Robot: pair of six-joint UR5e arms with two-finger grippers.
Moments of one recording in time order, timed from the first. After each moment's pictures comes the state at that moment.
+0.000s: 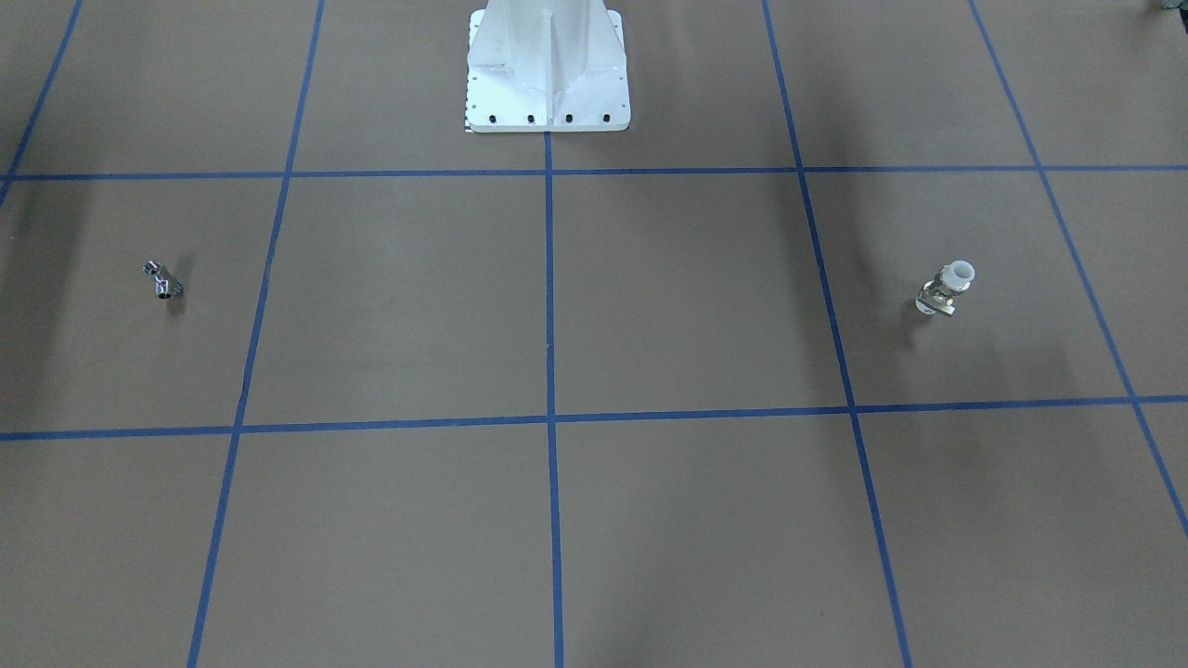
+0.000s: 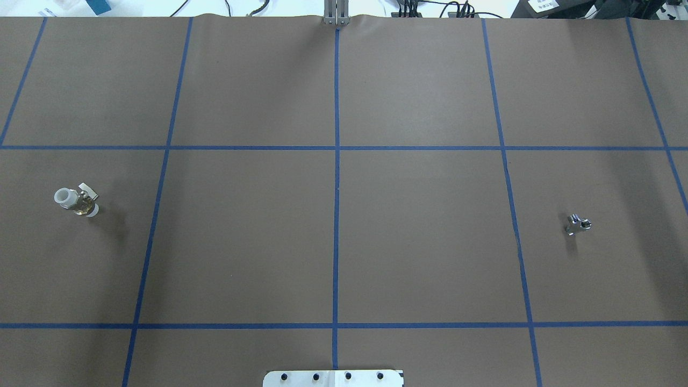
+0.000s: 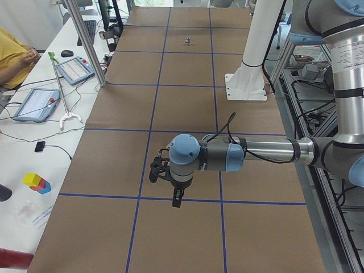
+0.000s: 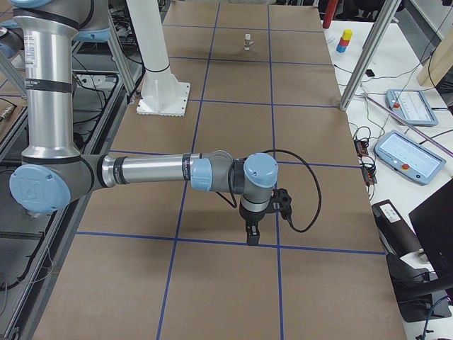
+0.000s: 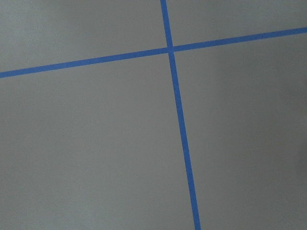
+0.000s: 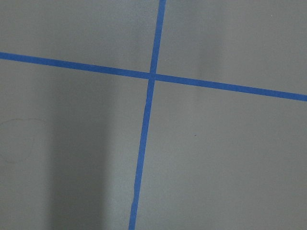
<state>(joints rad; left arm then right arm) -1.64 -1.34 -1.83 -1.57 -2.37 0.18 1.57 -1.62 1.72 -1.69 2.28 -0.14</state>
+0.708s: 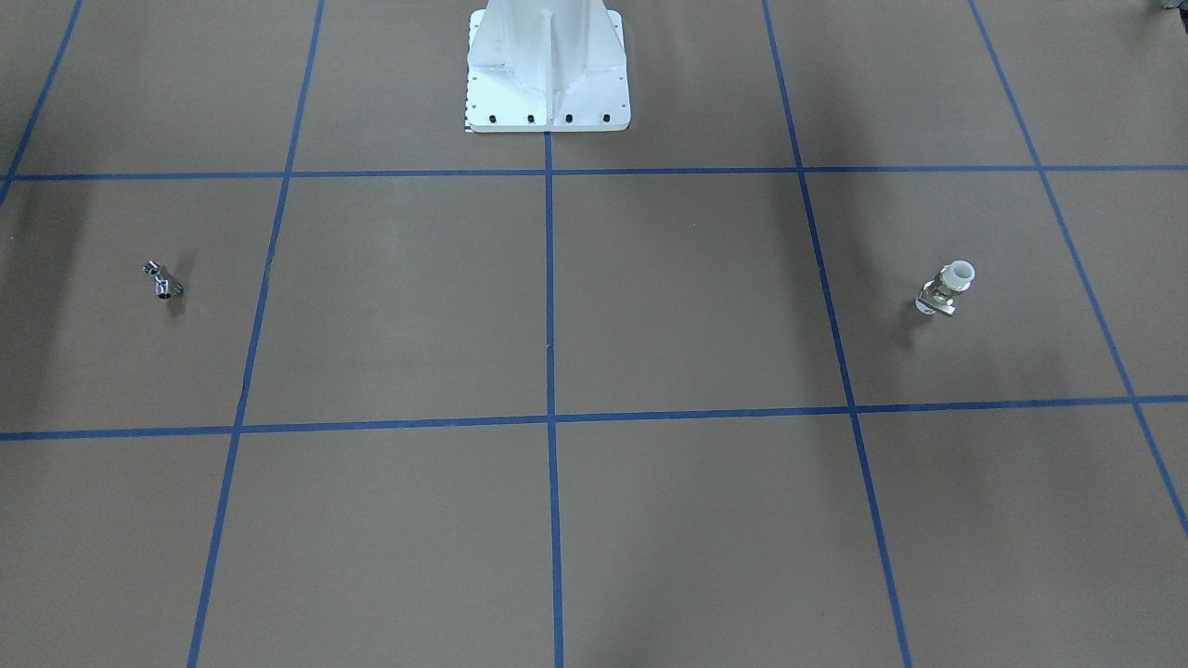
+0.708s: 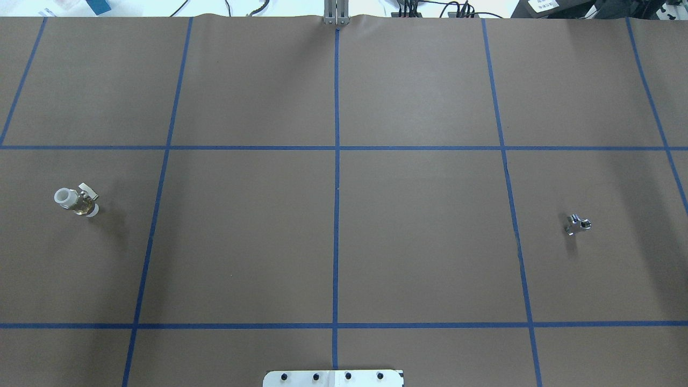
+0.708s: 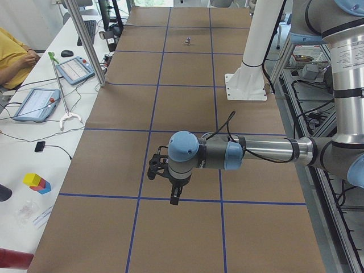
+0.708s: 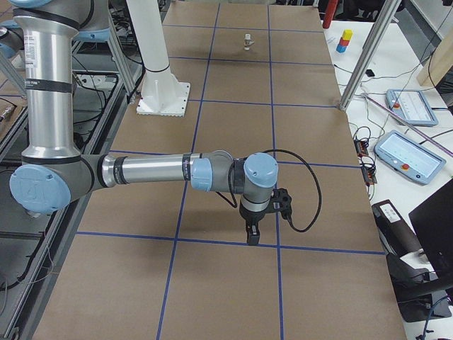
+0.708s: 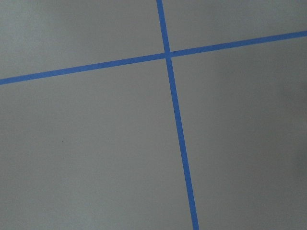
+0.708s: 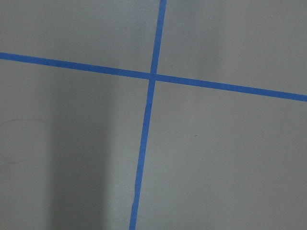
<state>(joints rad) -1.64 -1.35 -1.84 -1.58 -2.37 0.18 1.57 -1.62 1.72 -1.69 2.28 -0.14</state>
